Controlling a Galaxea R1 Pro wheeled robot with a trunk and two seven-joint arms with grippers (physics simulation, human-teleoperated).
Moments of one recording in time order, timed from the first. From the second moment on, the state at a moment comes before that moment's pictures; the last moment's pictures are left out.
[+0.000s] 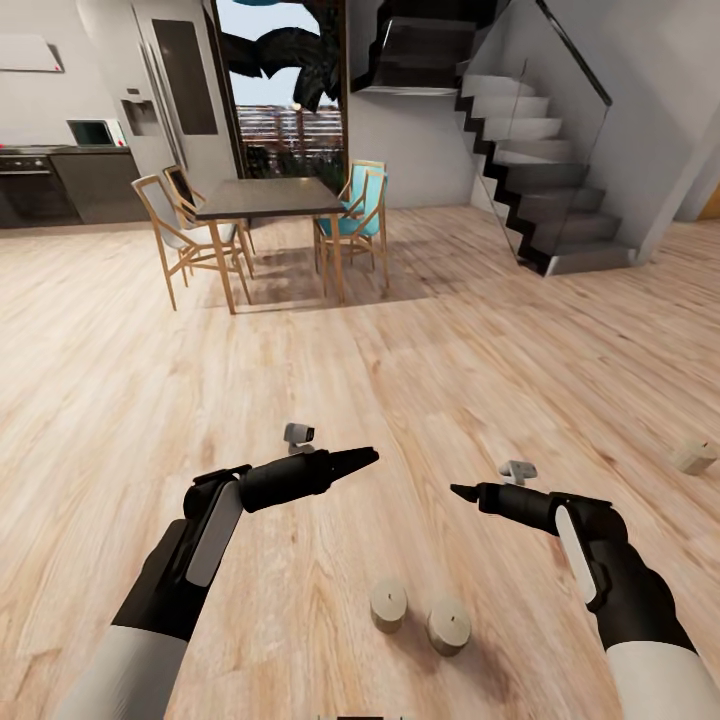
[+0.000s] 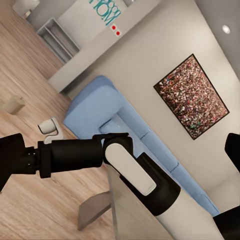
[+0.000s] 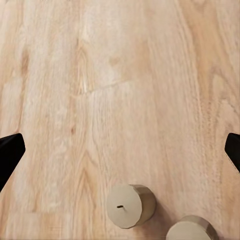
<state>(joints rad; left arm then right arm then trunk) -0.60 -0.05 -0.11 -1.32 0.54 0.80 -1.04 -0.56 -0.11 -0.17 -1.21 -0.07 0.80 0.58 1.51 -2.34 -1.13</state>
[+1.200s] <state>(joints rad) -0.60 -0.05 -0.11 -1.32 0.54 0.80 -1.04 -0.56 -0.11 -0.17 -1.21 -0.07 0.80 0.58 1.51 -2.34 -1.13</state>
